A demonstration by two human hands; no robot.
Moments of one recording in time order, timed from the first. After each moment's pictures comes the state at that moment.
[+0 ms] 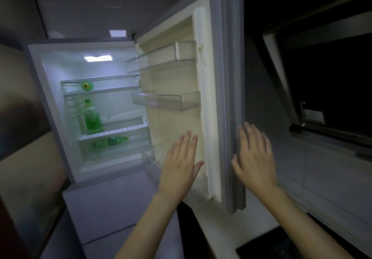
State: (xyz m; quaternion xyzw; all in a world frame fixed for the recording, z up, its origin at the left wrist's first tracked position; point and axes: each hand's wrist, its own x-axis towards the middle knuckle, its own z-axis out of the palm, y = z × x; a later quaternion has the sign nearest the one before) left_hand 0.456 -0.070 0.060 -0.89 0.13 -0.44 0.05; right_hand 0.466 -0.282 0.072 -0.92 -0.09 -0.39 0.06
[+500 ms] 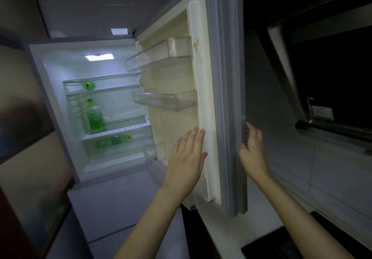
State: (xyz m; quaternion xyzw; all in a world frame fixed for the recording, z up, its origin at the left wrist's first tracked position) left_hand 0.465 -0.078 0.072 -0.88 0.15 -0.44 0.03; right_hand 0.505 -0.268 0.073 -0.80 -0.09 -0.31 0.50
